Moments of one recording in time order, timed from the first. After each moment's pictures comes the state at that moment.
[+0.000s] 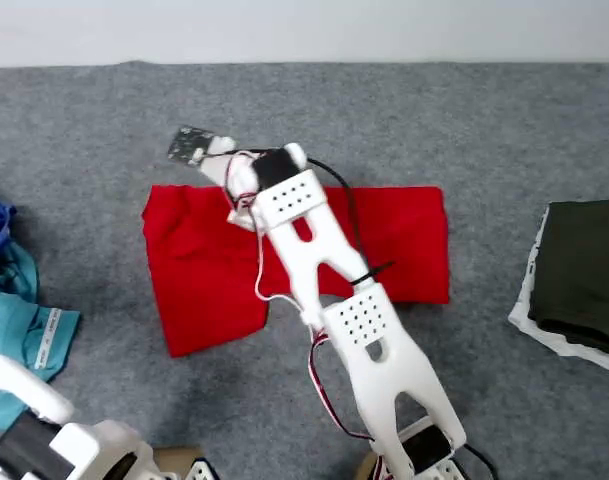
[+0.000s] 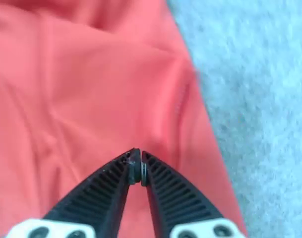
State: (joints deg) left arm -61.1 -7.2 13.2 86.2 -14.6; right arm -35.0 68.7 -84.7 91.9 37.1
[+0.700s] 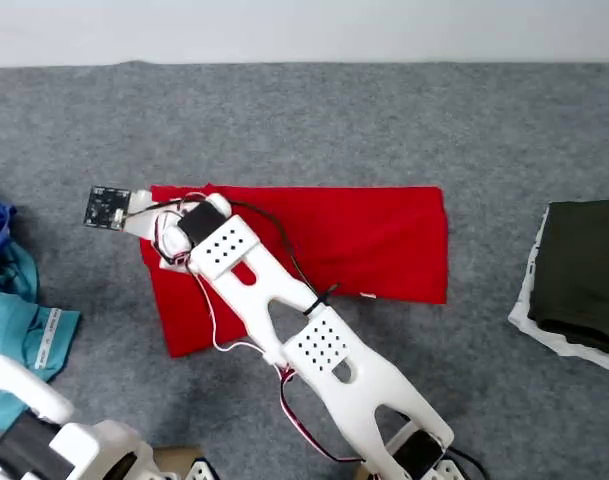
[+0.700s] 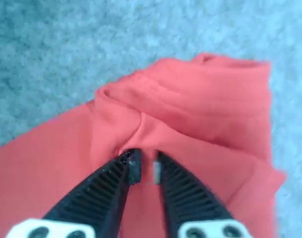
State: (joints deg) left arm -61.1 -7.2 13.2 86.2 -14.6; right arm -48.5 73.5 -84.4 81.6 33.9
